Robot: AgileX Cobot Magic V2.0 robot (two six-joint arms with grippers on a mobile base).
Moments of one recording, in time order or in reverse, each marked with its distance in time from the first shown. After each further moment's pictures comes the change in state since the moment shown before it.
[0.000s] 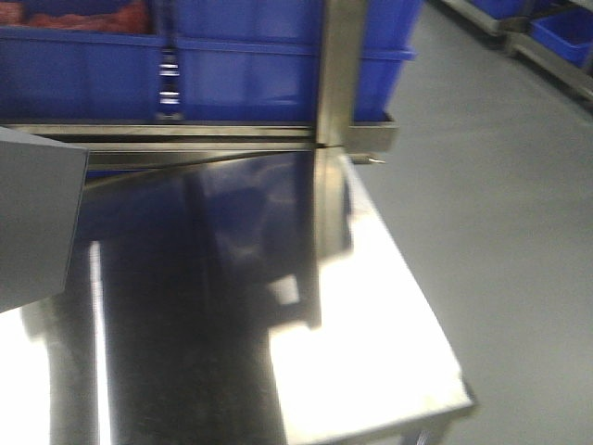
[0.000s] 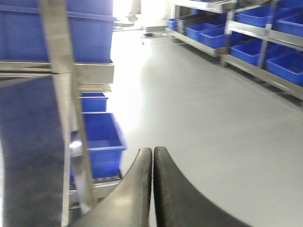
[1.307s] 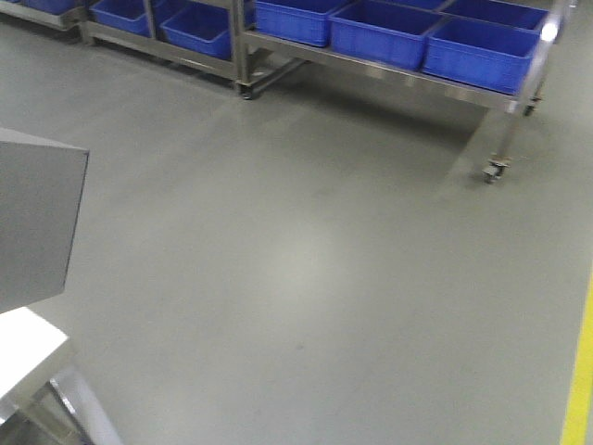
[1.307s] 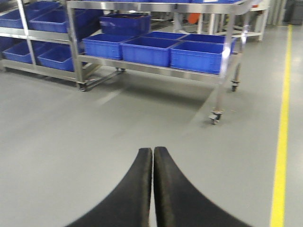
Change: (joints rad) left arm 0.000 0.000 0.000 0.000 0.000 0.000; right arm 0.000 0.000 0.000 0.000 0.000 0.000
